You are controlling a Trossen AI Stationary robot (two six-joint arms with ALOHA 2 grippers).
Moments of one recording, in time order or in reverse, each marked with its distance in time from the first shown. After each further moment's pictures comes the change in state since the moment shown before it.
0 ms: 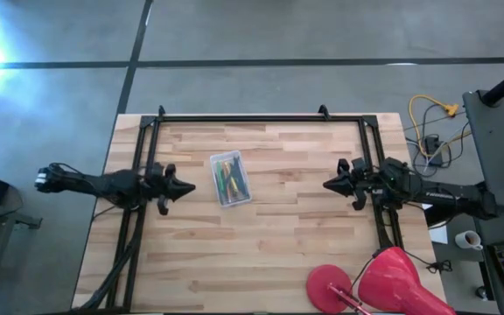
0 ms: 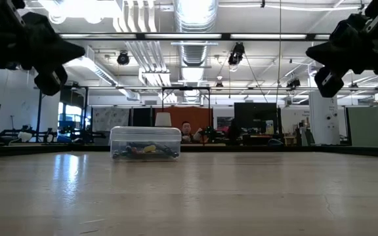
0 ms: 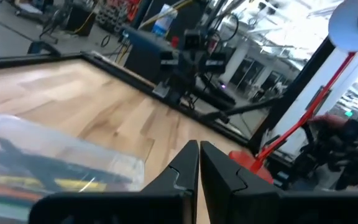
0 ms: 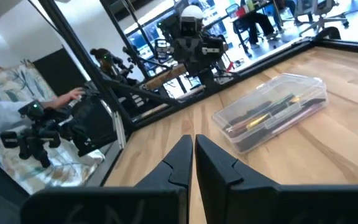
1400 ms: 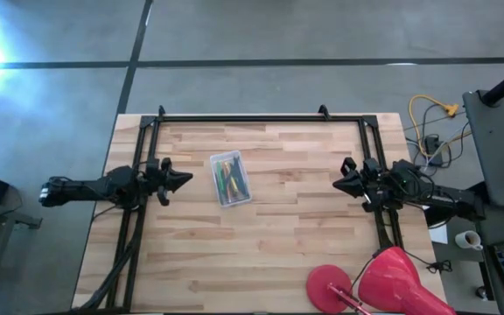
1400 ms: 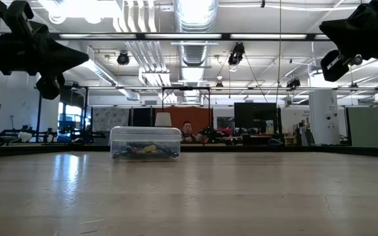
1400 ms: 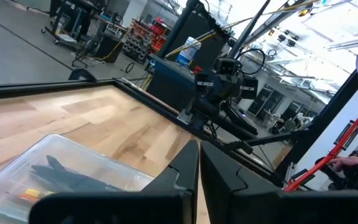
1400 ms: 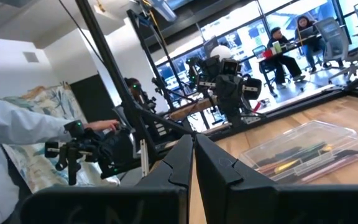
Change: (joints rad) left arm 0.151 -0.190 -0.047 -0.051 0.005 -0.004; right arm 0.038 -0.220 -0.019 0.001 -0.002 0.000
